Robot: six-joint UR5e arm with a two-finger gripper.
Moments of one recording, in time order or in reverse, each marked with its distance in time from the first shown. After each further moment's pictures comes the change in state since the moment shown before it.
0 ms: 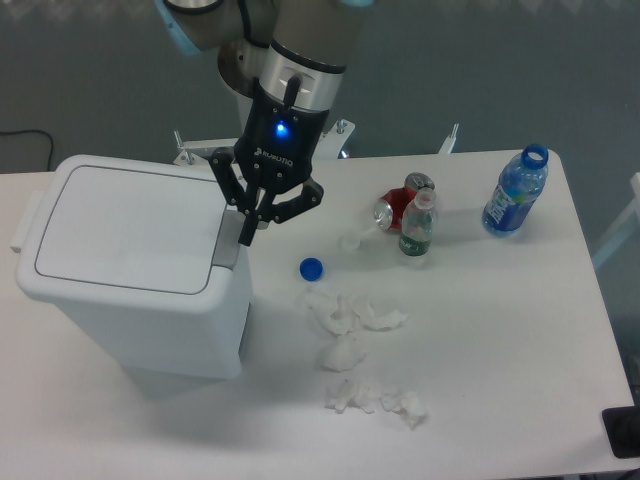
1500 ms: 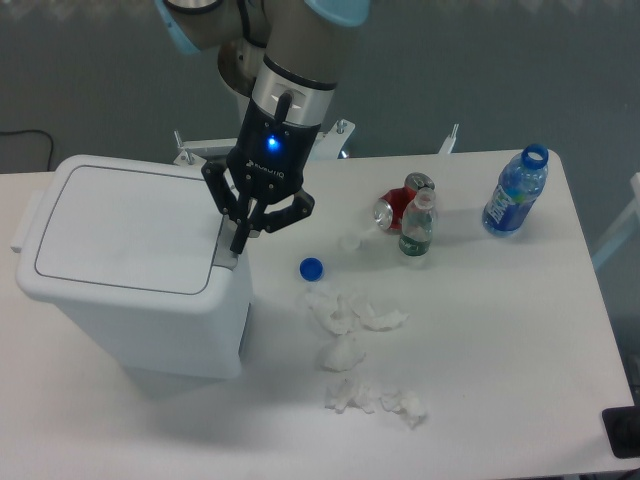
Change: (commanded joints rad) arm -0.006 -0.017 -0.005 0.002 0.002 0.002
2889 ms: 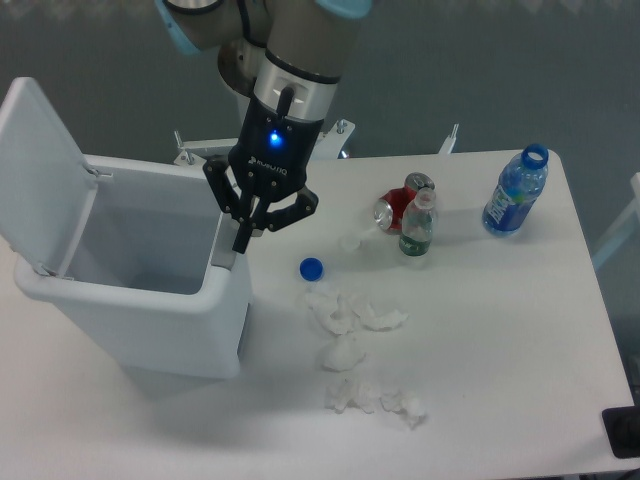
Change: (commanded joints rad) arm 0.032 -0.028 0.086 0.021 -0.003 0.008
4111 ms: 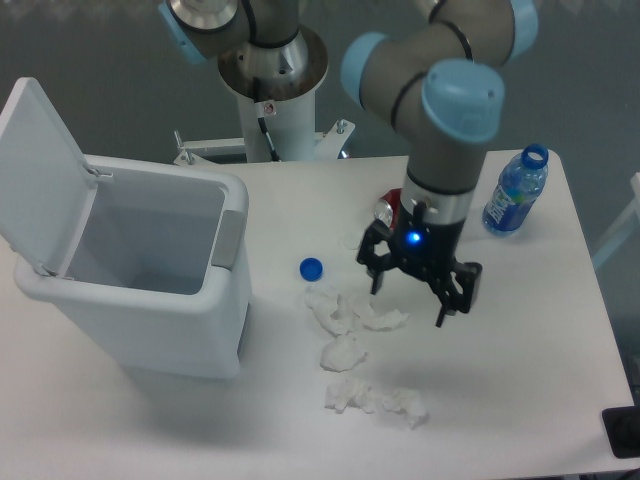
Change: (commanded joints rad) arm 0.175 -0.341 0.063 0.092 0.449 0.656
